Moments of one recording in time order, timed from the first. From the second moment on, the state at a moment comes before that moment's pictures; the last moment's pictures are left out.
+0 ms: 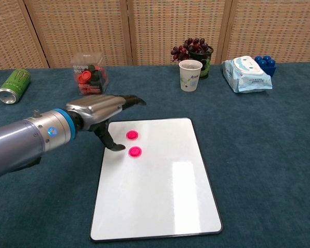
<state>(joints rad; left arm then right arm) -0.82 -1.74 -0.17 -1.38 1.02 0.94 0.50 0.12 -1.14 0.14 -1.71 -1.35 1.40 0.10</state>
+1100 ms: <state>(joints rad) -0.70 -1.62 -0.16 -1.06 1.04 0.80 0.15 0.12 -1.14 0.14 -1.72 -1.35 1.40 0.08</state>
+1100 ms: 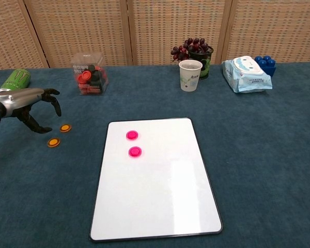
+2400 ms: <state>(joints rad) -0.73 -1.64 -0.19 -1.14 1.03 0.83 0.24 0.12 -1.14 0.14 -1.72 -1.34 1.39 0.10</state>
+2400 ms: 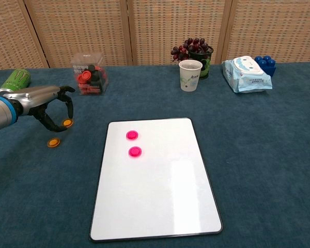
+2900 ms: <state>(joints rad) -0.75 -1.61 -0.12 -1.49 1.10 0.90 0.40 0.12 -1.13 0.14 -1.72 -1.35 1.39 0.11</state>
